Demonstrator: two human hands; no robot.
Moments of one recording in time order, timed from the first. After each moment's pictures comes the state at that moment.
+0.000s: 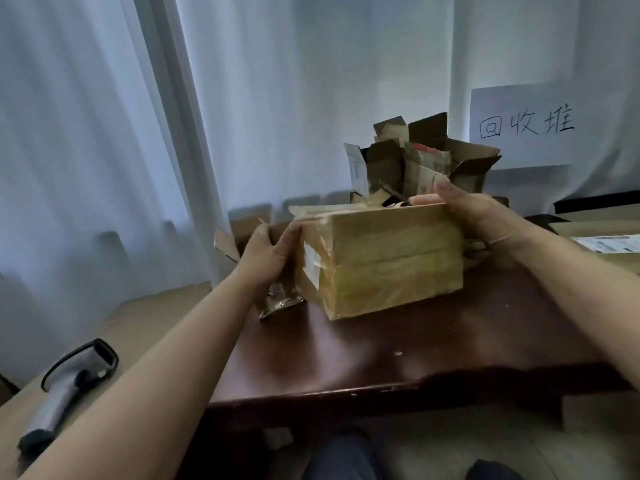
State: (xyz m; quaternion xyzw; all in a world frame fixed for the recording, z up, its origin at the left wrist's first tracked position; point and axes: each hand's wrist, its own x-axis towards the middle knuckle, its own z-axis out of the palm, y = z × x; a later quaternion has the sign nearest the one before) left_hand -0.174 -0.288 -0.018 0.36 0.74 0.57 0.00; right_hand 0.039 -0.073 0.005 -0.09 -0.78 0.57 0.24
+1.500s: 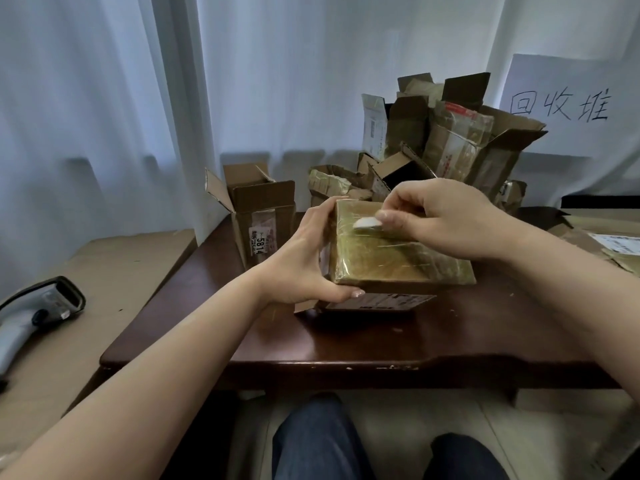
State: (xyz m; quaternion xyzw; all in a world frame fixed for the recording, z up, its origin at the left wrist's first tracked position) left_hand -0.156 -0.289 -0.070 0.61 0.69 0.40 0.00; right_hand -0.005 -0.124 0.001 -0.02 -0.96 0.12 0.24
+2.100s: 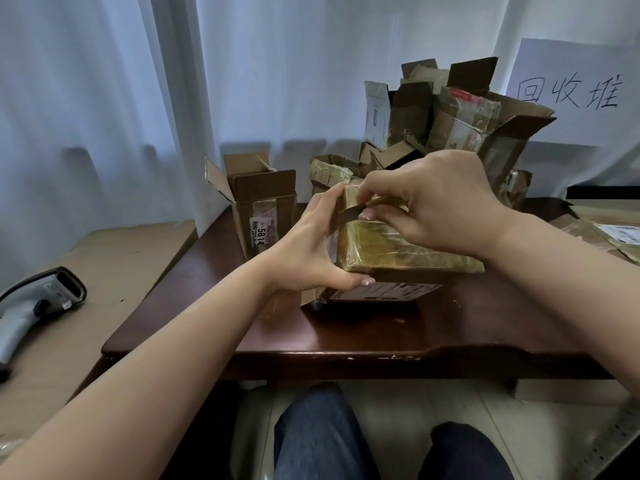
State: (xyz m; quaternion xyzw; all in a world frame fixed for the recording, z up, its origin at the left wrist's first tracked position) left_hand -0.156 -0.282 -0.068 0.61 0.69 0.39 -0.02; right_hand -0.015 -0.138 -0.003 0.09 -0.91 -0.11 0.38
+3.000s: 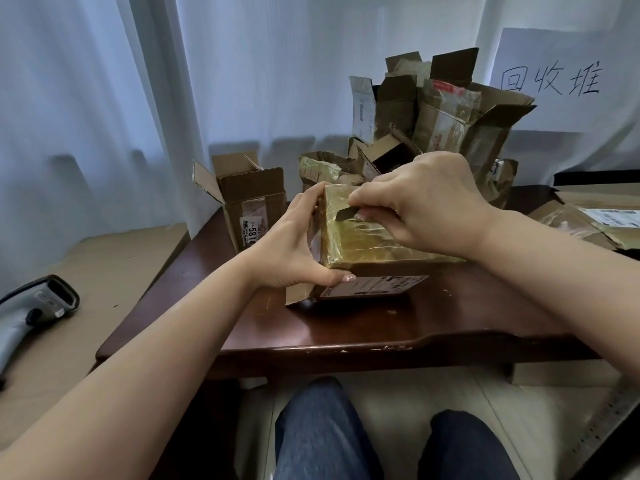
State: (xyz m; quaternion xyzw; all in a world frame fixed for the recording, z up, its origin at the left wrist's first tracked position) left_hand -0.163 -0.287 -0.070 0.60 0.70 0.39 0.01; right_hand -0.009 -0.132 -0.014 0.12 -0.90 -0.15 0.40
